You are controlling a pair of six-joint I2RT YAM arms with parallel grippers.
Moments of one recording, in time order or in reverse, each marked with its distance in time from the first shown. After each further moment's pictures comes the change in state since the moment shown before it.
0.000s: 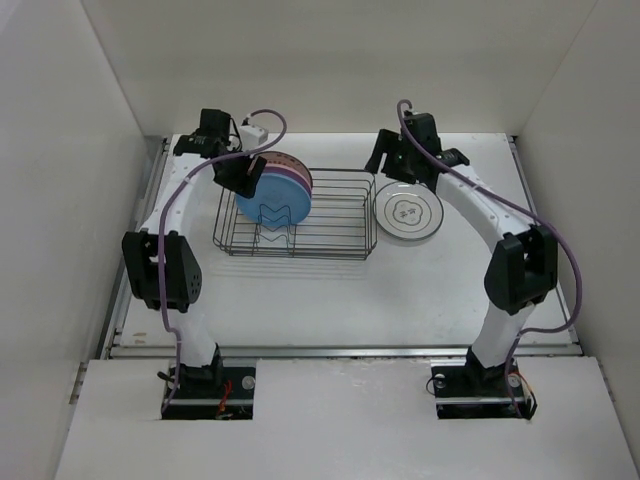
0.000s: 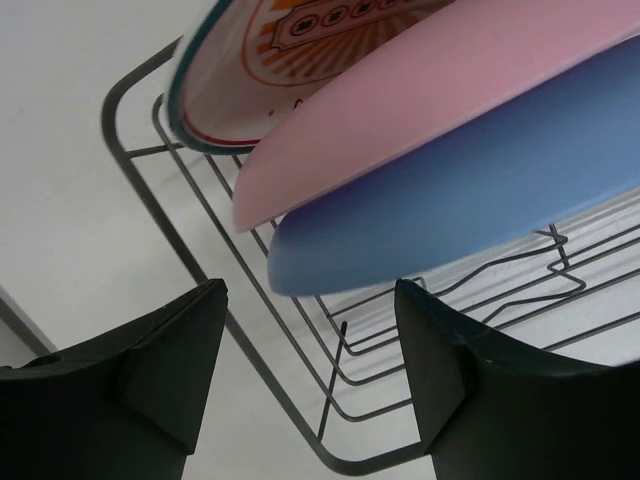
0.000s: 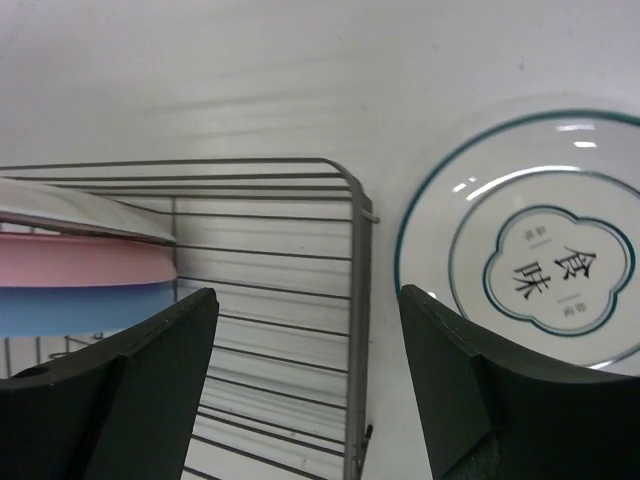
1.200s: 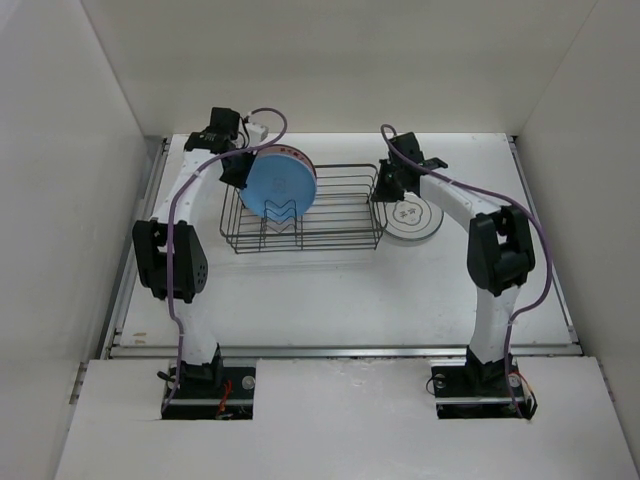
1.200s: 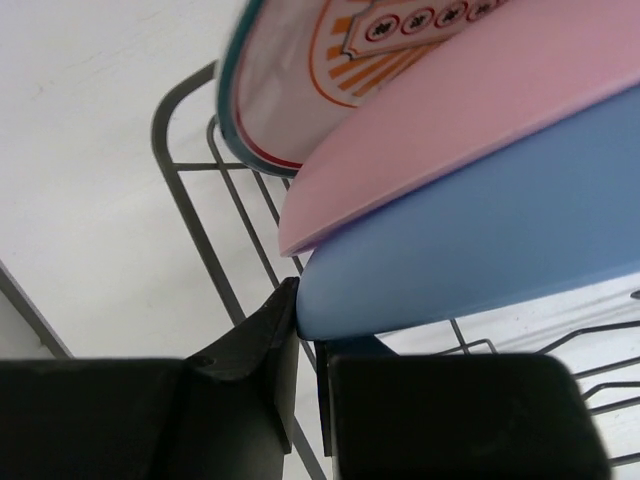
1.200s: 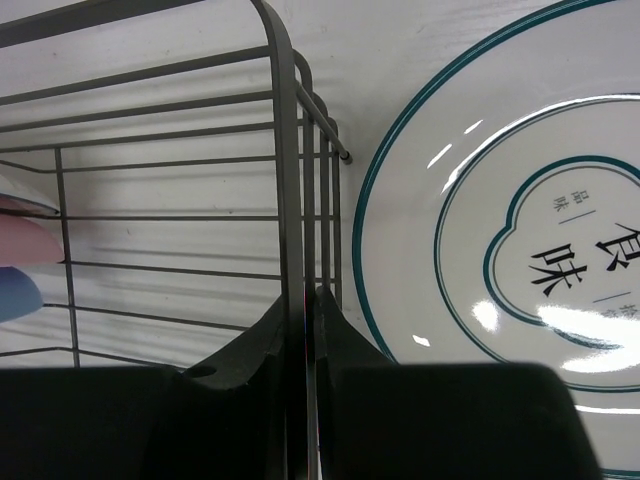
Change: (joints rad) left arm -0.030 0.106 0.058 0.024 -0.113 -0.087; right arm -0.018 0.196 -0.020 -0.040 -0.079 0.006
